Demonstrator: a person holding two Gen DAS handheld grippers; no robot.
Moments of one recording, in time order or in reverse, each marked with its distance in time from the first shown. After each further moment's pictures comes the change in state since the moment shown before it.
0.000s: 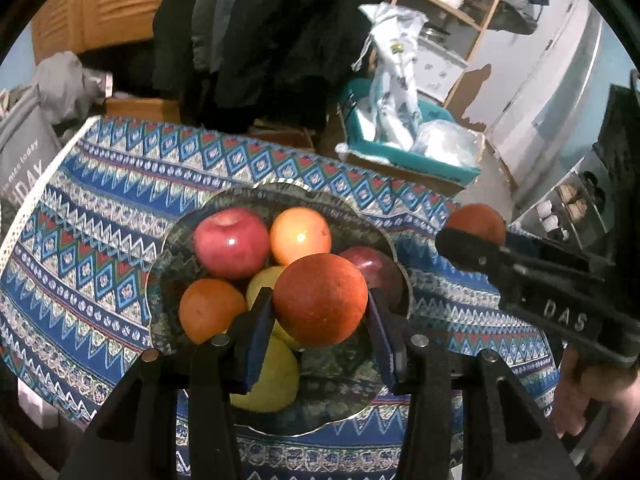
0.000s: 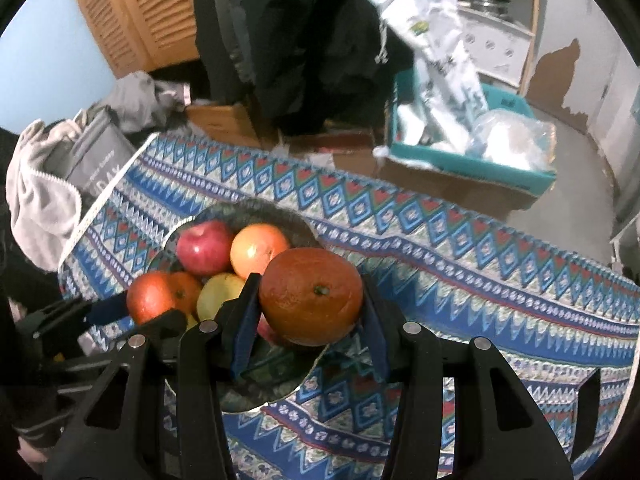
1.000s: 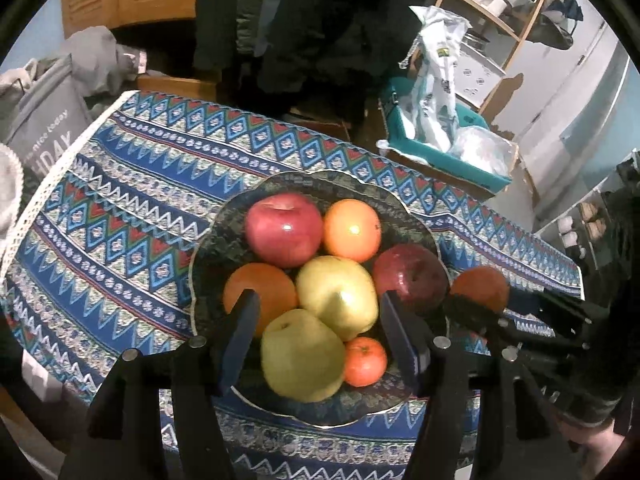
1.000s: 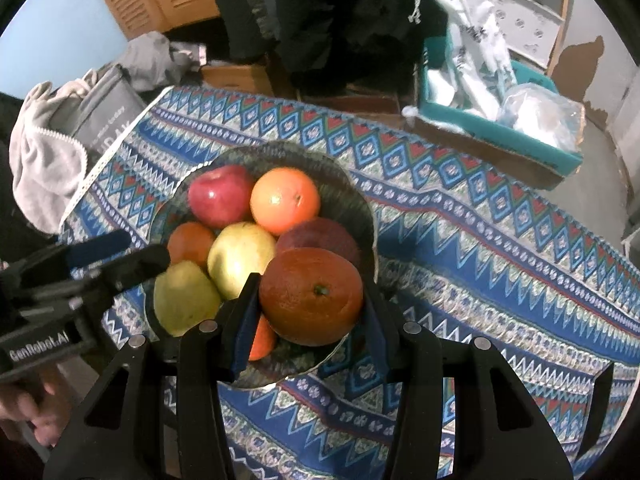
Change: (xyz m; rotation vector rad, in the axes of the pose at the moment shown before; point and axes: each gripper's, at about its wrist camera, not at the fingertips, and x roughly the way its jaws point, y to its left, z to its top) left arm -0.008 0.032 -0.001 -0.080 0.015 0.079; right arm 0.028 0.024 -0.026 -0.049 0.110 0.038
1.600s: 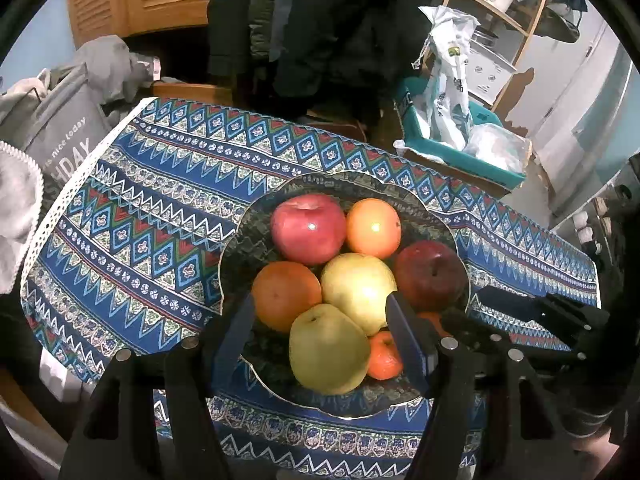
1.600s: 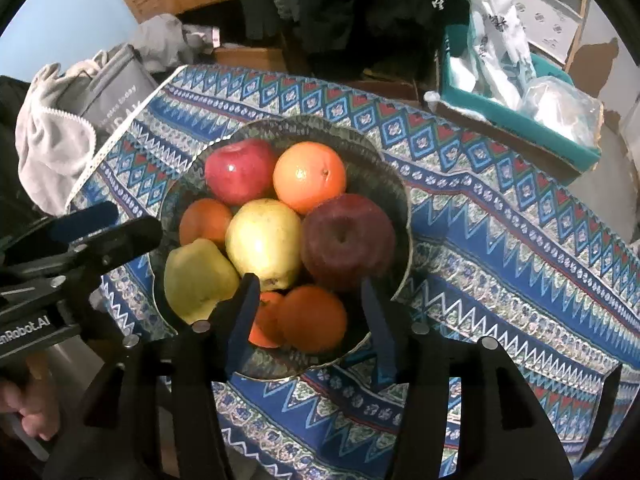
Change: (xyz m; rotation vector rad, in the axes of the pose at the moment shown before) left arm -0.009 0.004 -0.002 0.021 -0.008 0.066; right arm 0.010 0.013 -0.006 -0.022 0.033 0.023
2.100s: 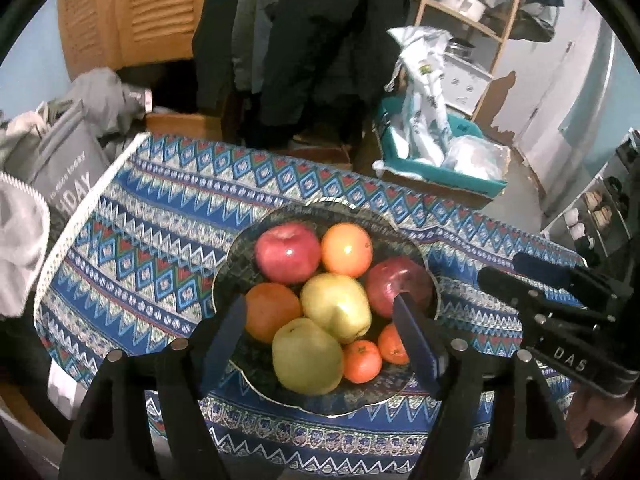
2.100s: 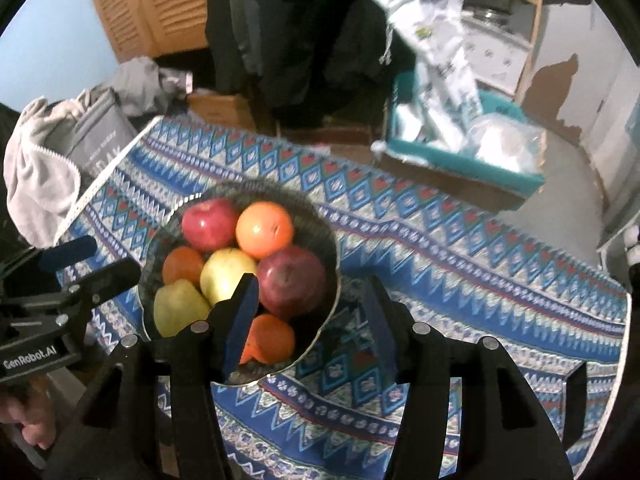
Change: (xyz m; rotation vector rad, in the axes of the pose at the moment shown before) left arm -0.037 -0.025 0.006 0.069 -0.081 -0.008; right arm -0.065 -0.015 0.008 0.032 -0.159 -0.129
